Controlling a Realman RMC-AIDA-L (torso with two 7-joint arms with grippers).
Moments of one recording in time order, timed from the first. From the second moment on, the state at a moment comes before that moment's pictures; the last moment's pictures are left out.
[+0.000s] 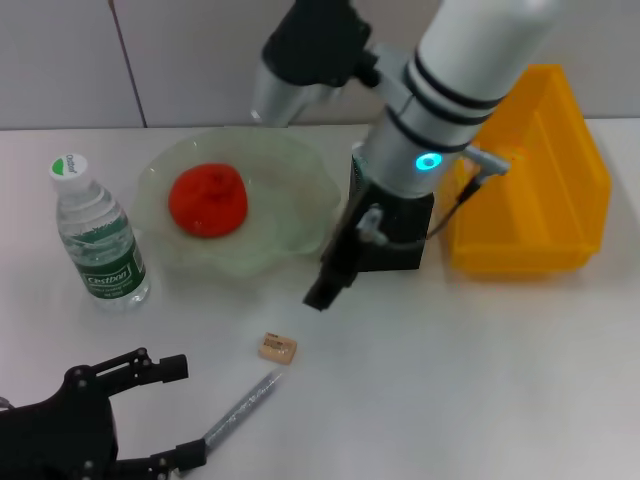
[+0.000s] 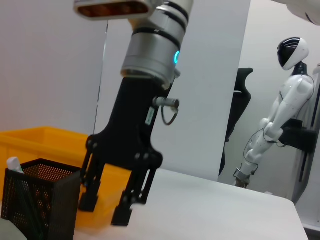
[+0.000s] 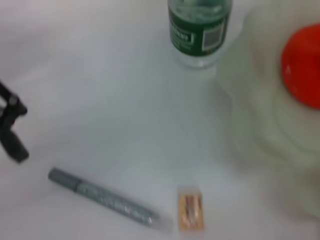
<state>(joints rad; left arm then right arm) -0.26 -2.04 0.69 0.64 1.90 1.90 -1.06 1.23 2.09 -1.44 -0.77 -2.46 -1.47 2.43</state>
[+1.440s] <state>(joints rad) -0.26 -2.04 0.68 0.64 1.91 1.88 -1.05 1.16 2.09 -2.07 -0.66 -2.05 -0.94 2.52</state>
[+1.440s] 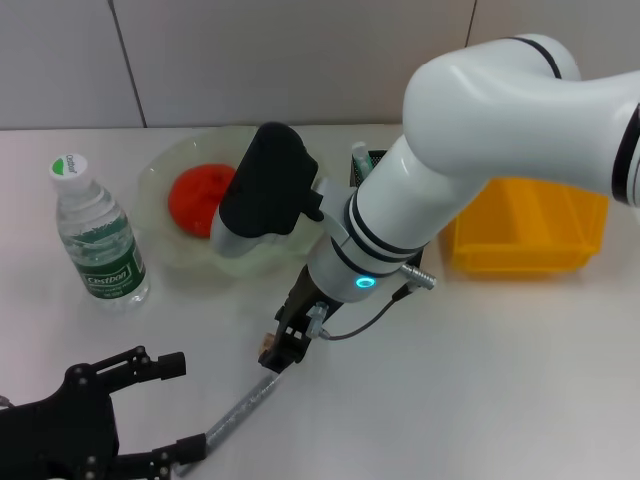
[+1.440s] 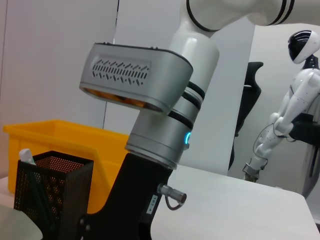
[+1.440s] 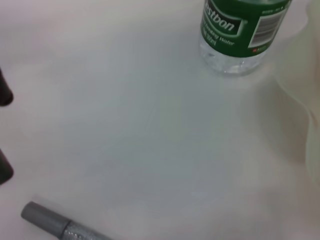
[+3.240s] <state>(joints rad) -0.26 -2.05 0.69 0.64 1.91 1.87 -1.05 1.10 2.09 -2.10 -0.71 -2.04 -0.90 2.52</state>
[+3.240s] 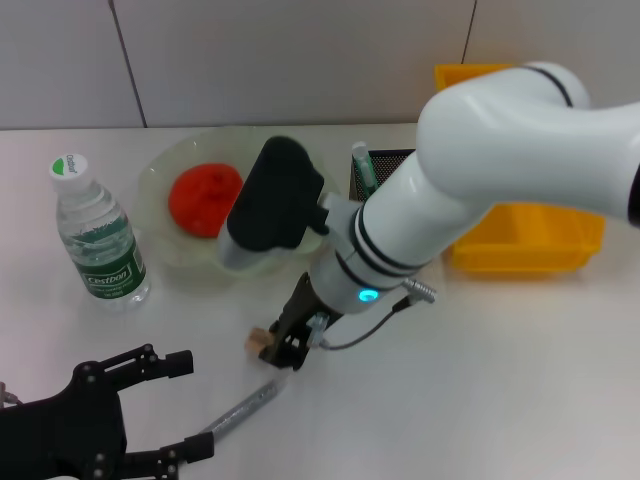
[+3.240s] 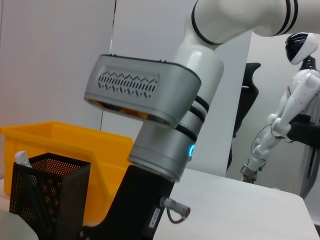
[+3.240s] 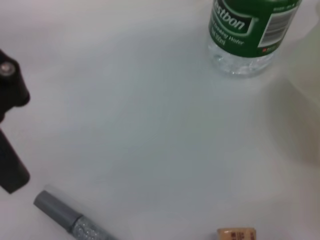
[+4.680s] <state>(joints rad) -0.29 -2.05 0.69 0.64 1.91 1.88 -1.08 0.82 2.08 -1.49 -1.28 -2.72 -1.25 2.68</state>
